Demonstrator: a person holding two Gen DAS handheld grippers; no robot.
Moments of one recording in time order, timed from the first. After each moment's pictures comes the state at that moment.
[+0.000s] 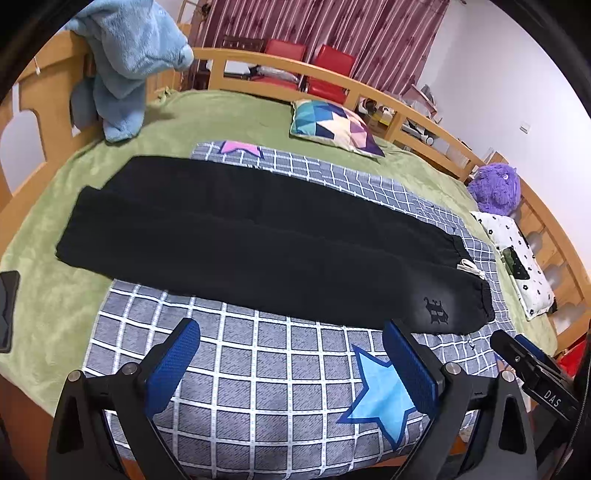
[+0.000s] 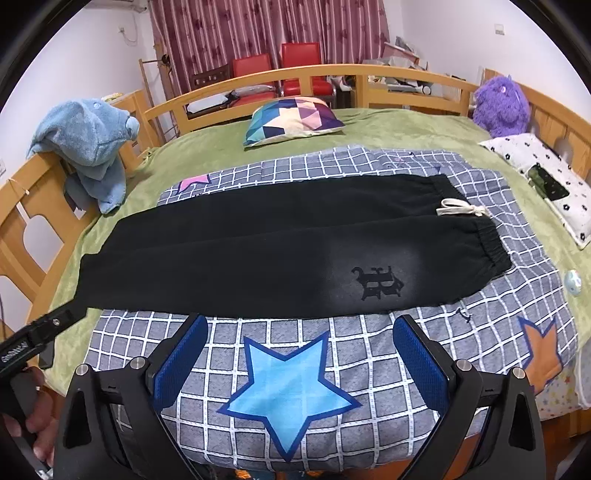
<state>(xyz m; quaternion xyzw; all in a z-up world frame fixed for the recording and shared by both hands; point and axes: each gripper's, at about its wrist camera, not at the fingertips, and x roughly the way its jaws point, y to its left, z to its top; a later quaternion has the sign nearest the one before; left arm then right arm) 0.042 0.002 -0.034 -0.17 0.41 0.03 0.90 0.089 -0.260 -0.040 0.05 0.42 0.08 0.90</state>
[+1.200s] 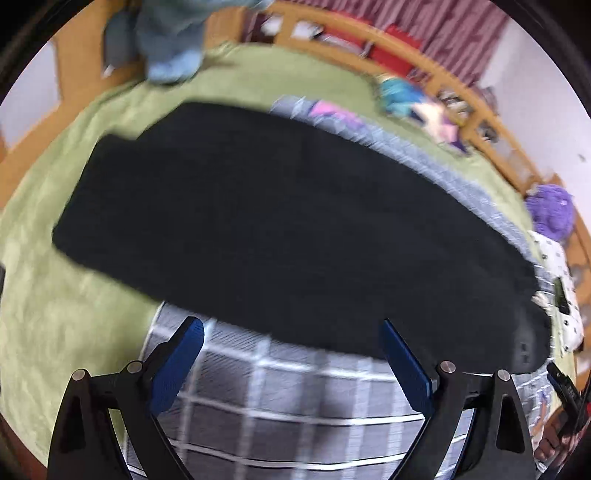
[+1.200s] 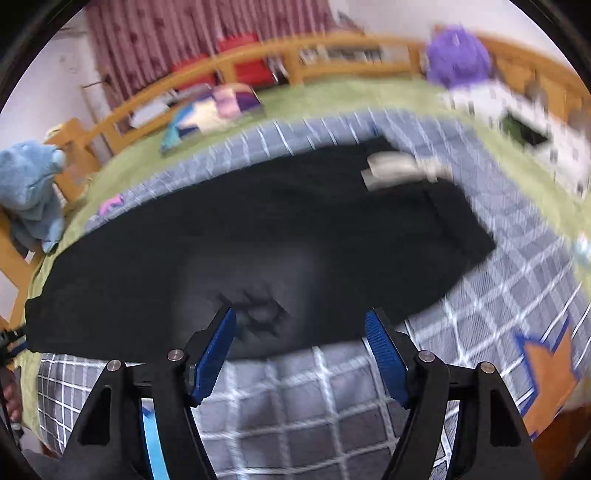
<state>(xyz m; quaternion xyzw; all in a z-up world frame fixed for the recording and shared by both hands) 0.124 0.156 -0.147 -0.21 0.48 0.11 0.85 0.190 -0.401 -0.153 0.12 0.45 0.01 0.88</state>
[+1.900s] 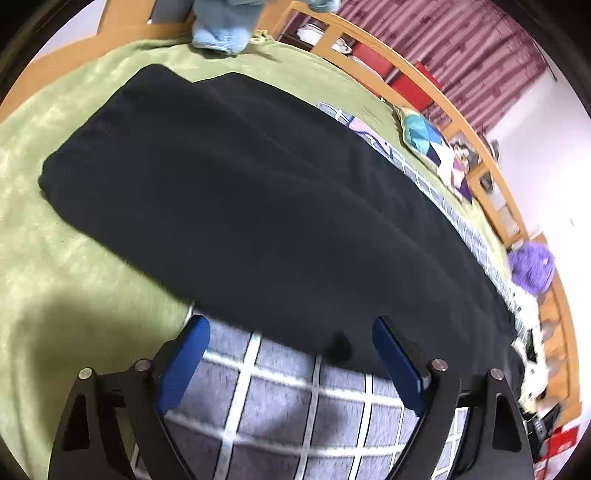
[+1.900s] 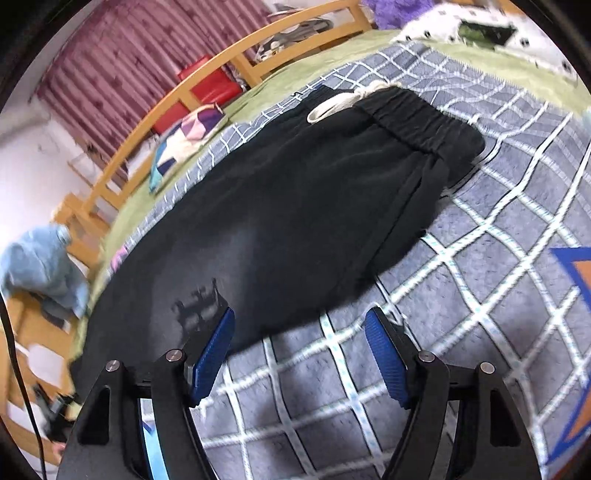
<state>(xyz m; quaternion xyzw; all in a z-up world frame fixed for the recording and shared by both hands) 0.111 0.210 -0.190 -0.33 0.41 0.09 0.85 0.187 -0.463 -0.214 0.29 0.43 0.03 0.85</state>
